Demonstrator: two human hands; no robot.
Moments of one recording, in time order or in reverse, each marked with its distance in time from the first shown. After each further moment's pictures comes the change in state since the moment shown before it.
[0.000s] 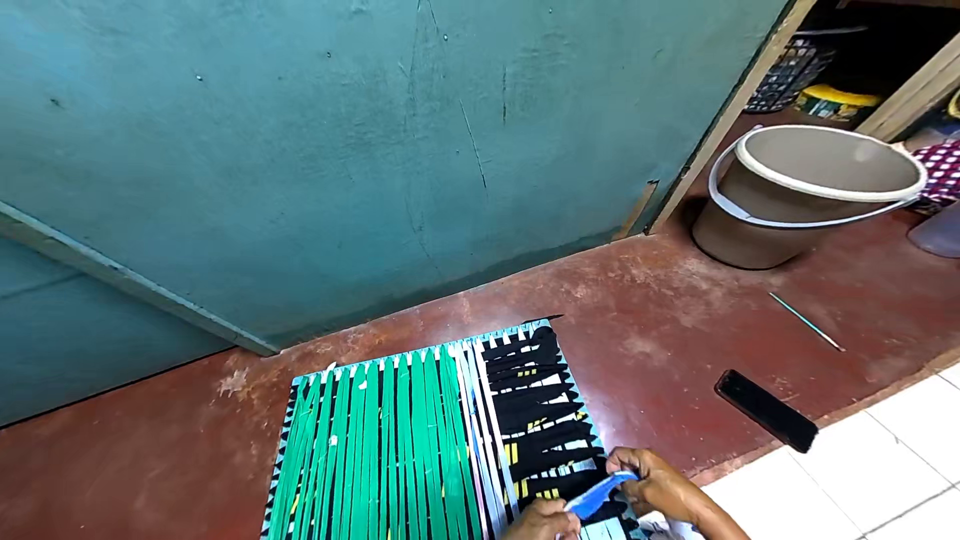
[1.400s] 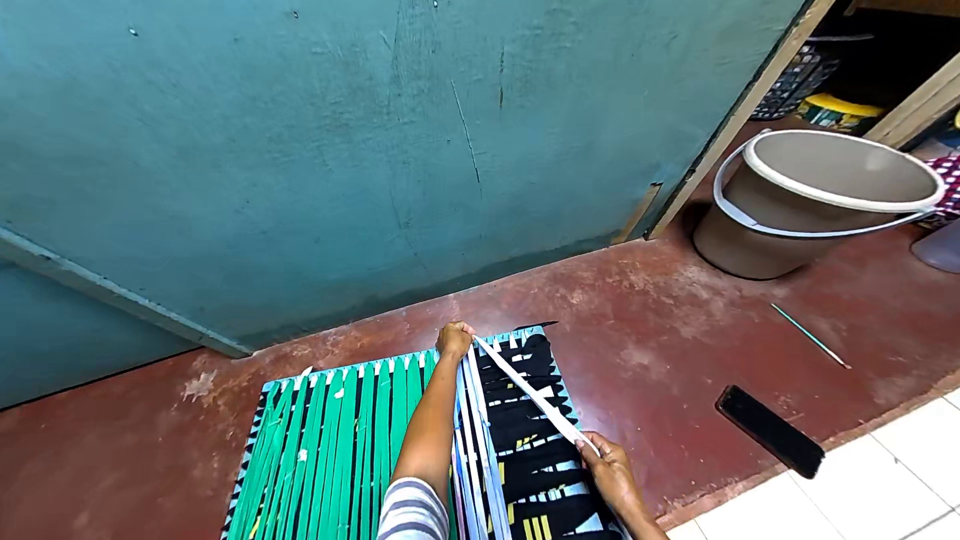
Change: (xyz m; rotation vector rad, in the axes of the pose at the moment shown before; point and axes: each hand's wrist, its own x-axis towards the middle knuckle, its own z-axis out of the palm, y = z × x) left_hand 0.145 0.235 -0.164 0.906 0.826 0.097; right_hand 0.073 0.009 0.053 0.417 0.678 0.046
